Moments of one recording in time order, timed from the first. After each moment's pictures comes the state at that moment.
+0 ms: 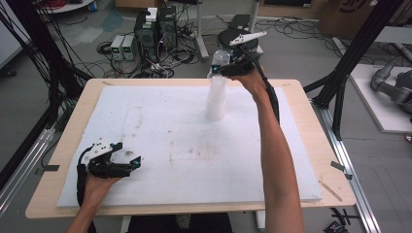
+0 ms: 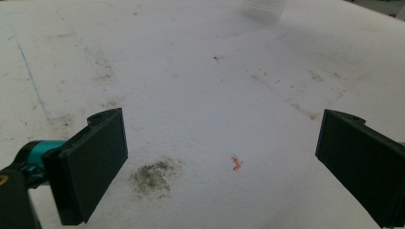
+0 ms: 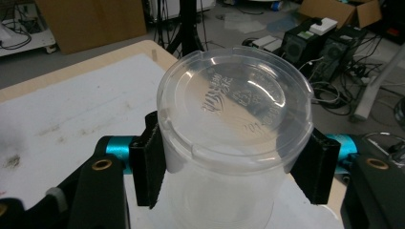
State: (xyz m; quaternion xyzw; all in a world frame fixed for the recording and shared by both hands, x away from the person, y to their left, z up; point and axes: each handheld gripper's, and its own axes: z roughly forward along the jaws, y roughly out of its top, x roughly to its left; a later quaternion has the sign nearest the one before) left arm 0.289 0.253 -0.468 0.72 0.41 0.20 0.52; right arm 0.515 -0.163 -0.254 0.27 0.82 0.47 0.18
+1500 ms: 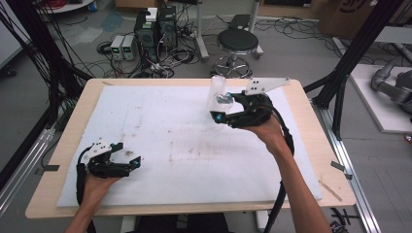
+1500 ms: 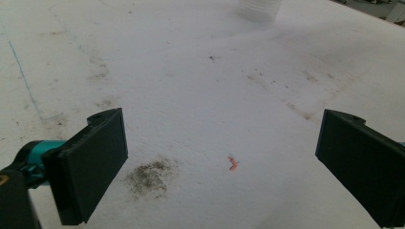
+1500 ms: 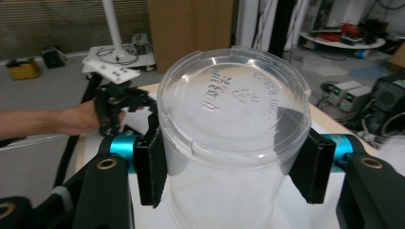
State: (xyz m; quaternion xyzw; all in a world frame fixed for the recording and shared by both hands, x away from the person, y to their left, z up) left arm 0.290 0.255 -0.468 0.72 0.41 0.18 0.53; right arm 0.357 -0.179 -0.266 0.14 0.81 0.56 0.10
